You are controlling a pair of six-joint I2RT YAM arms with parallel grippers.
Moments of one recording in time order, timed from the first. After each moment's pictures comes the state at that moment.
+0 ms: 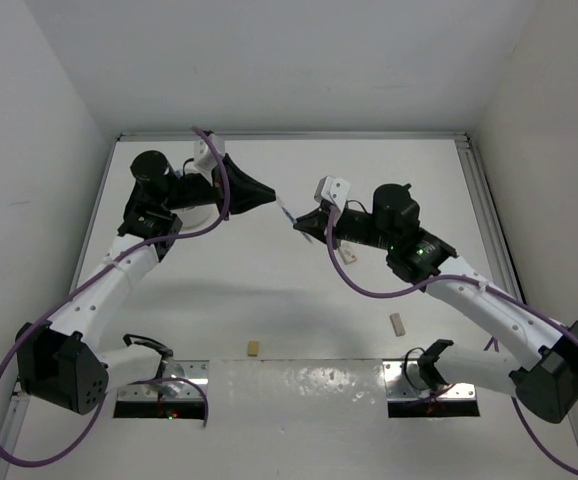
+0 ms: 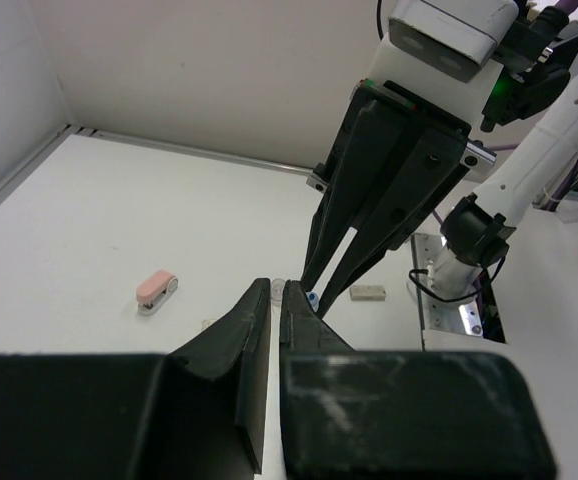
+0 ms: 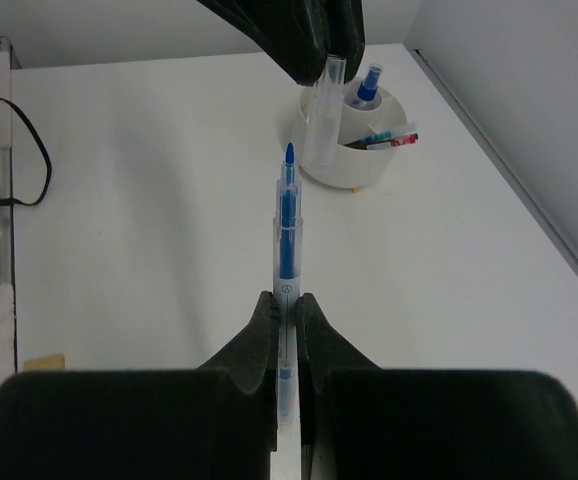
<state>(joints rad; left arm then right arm) -0.30 1.18 1.02 0.33 1.09 -0.26 0.67 1.13 0.90 0.06 -0.50 -0.28</state>
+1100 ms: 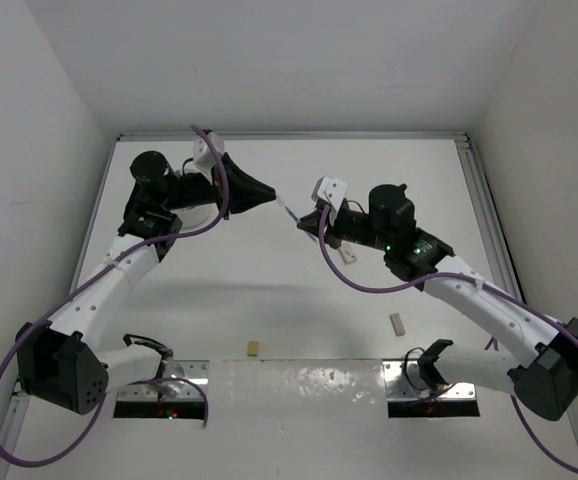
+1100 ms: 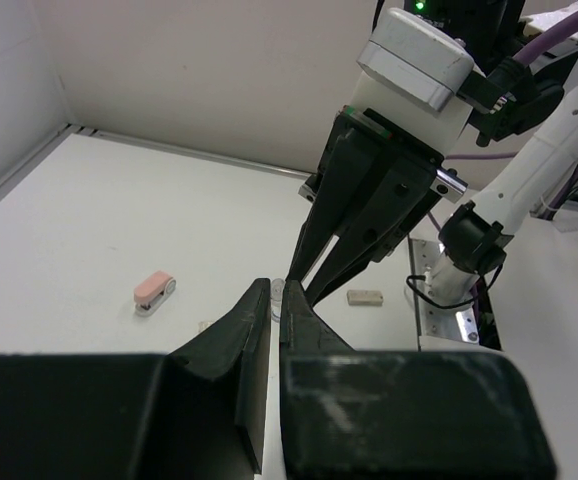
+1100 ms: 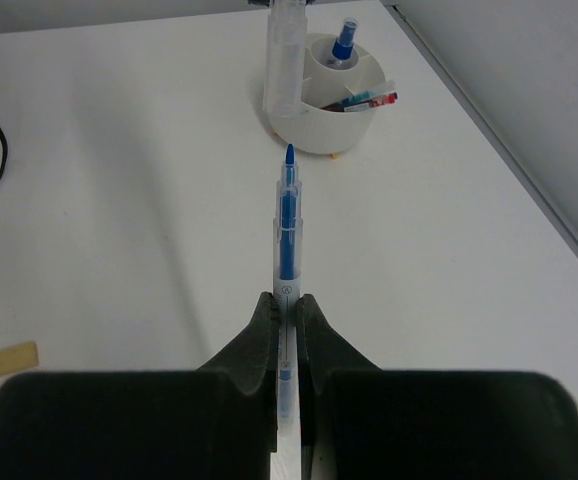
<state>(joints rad) -0.30 1.18 1.01 0.34 1.08 -0.28 0.67 1.15 0.90 0.02 -0.42 -0.30</state>
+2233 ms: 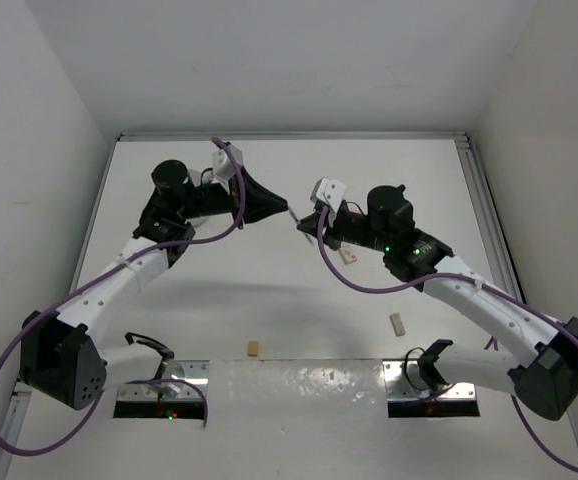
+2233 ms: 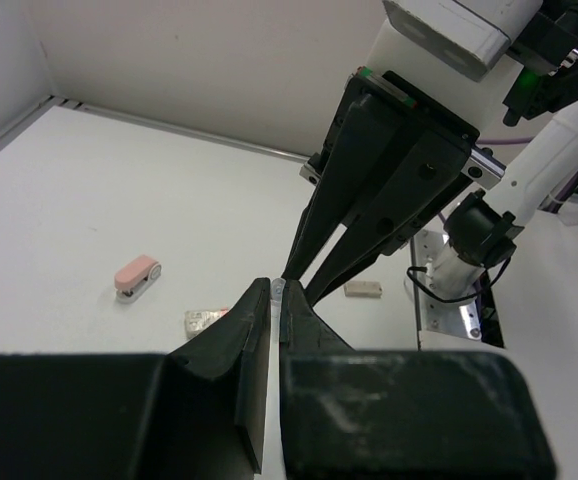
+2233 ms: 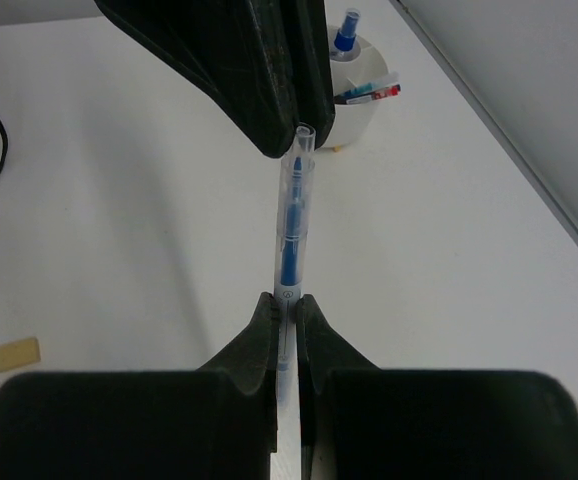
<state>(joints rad) -0.38 1.21 0.95 0.34 1.01 -0.24 0.68 1.15 0.90 0.02 -0.41 -0.30</state>
